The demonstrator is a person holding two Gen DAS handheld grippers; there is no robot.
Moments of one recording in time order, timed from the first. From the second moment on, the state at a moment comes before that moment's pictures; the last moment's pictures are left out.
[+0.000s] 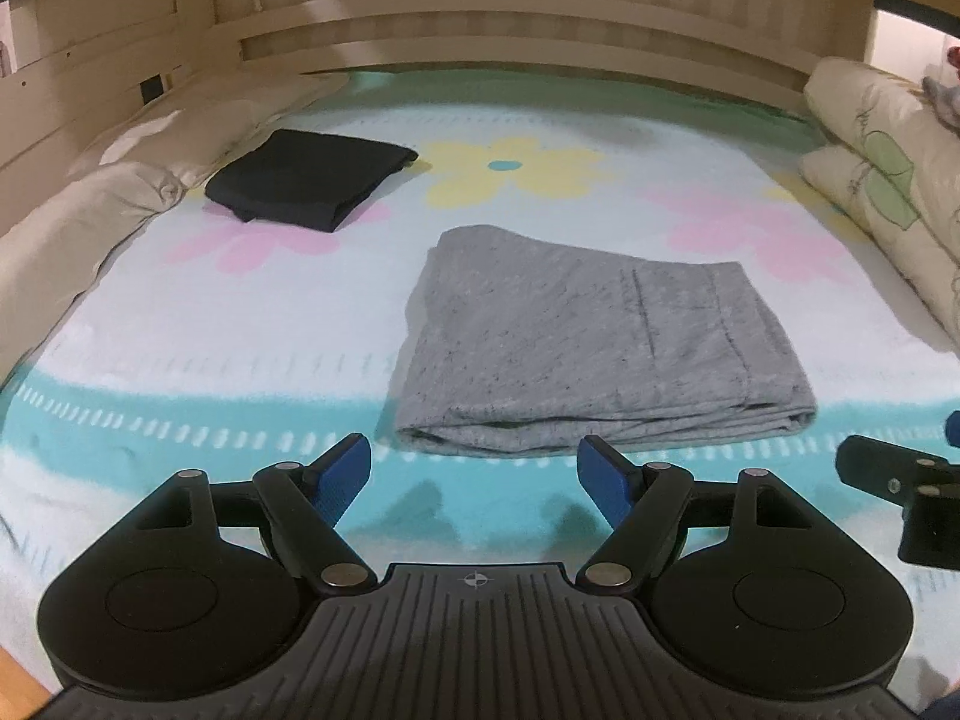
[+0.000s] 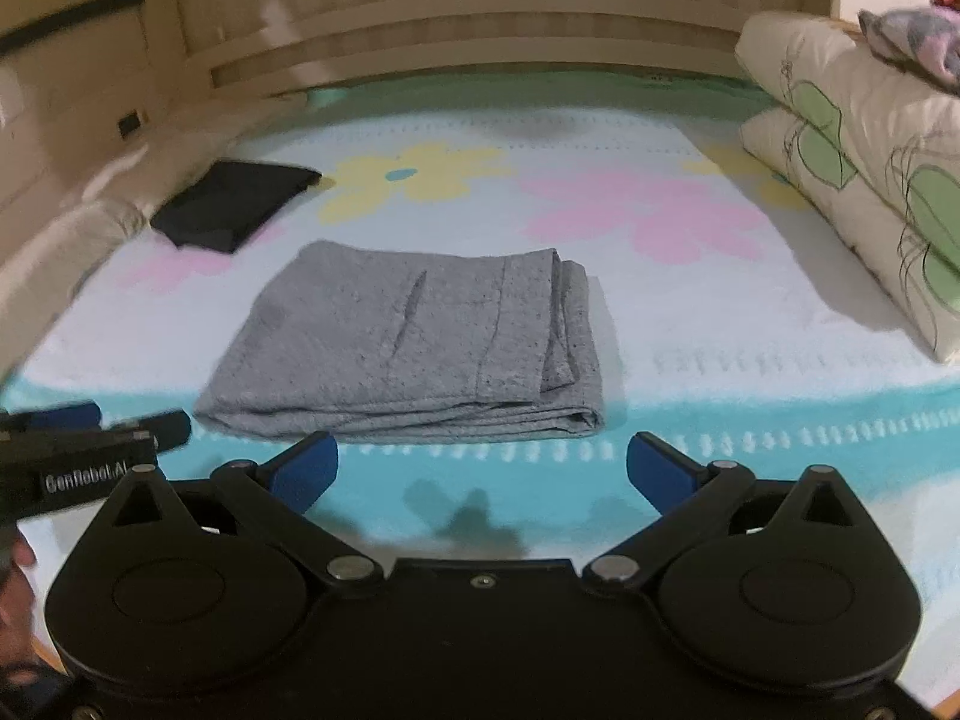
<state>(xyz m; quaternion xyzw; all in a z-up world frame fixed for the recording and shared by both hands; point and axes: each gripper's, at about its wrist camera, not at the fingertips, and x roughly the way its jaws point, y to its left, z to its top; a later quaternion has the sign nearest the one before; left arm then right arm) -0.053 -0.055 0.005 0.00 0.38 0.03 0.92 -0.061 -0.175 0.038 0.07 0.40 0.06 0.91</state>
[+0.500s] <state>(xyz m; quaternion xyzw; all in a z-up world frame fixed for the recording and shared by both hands) -0.052 -0.057 0.004 0.00 0.40 0.02 0.92 -0.055 -0.171 0.032 0.07 0.42 0.05 0.90</state>
